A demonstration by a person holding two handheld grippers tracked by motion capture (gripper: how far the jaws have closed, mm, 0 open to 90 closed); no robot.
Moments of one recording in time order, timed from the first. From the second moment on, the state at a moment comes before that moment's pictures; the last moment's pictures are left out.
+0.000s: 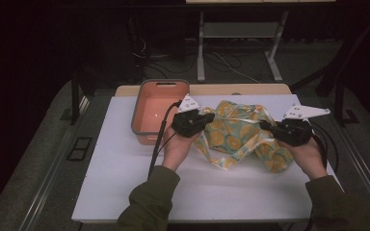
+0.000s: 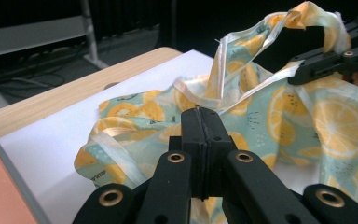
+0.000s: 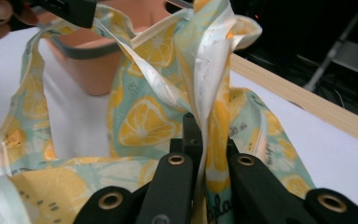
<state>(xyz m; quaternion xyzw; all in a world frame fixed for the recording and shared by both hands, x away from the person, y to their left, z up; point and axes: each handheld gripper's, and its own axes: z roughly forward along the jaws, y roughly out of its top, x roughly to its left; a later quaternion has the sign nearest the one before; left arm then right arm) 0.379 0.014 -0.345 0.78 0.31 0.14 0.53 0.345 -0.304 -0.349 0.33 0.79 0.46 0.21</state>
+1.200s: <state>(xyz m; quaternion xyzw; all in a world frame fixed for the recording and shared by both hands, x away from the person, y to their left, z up) 0.431 -0.045 -0.380 0.79 0.35 0.15 0.47 0.411 -0.345 -0.386 0.45 0.76 0.46 0.12</state>
